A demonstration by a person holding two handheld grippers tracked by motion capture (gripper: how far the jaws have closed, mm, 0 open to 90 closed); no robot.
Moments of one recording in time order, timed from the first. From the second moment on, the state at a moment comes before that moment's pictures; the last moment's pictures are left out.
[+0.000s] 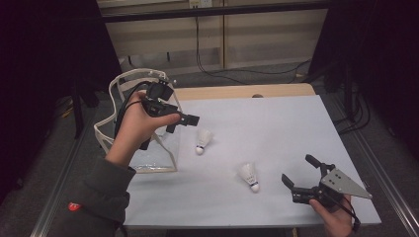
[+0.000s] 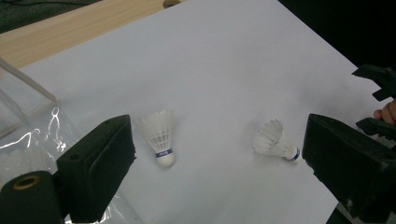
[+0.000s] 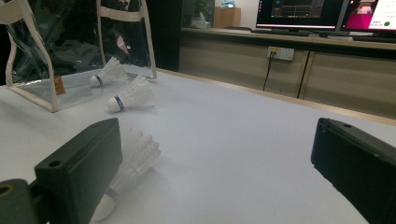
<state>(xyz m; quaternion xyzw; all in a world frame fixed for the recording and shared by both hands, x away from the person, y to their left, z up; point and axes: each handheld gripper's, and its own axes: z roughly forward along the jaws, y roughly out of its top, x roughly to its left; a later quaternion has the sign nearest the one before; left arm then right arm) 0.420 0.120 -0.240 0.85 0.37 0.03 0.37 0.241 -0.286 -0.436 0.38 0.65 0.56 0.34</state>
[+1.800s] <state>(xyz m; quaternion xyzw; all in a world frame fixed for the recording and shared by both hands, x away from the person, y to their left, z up) 0.399 0.097 -0.296 0.87 0.34 -0.01 0.36 0.240 -0.285 -0.436 0.38 0.65 0.56 0.34</state>
